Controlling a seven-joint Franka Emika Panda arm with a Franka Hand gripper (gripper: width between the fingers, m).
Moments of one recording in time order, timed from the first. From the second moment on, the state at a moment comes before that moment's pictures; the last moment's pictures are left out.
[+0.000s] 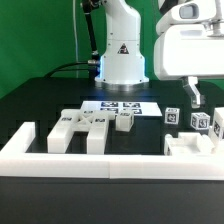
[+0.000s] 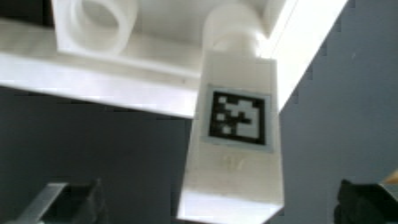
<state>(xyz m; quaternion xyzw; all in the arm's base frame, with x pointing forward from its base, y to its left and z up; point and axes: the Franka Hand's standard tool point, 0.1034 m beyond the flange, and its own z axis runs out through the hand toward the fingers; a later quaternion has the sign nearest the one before) 0.631 0.117 0.102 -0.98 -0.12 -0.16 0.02</state>
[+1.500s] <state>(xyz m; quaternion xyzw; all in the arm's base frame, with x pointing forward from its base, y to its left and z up) 0.644 0.121 0.089 -0.99 -0.12 0.05 0.02</state>
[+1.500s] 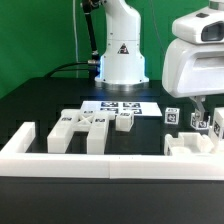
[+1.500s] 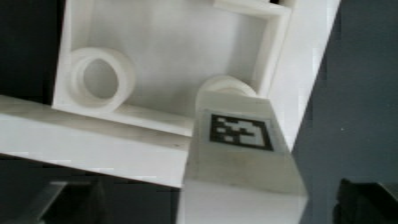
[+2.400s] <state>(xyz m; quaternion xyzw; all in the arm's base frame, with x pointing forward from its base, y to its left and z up) 0.639 0.124 0.090 -0.99 0.10 0.04 0.01</state>
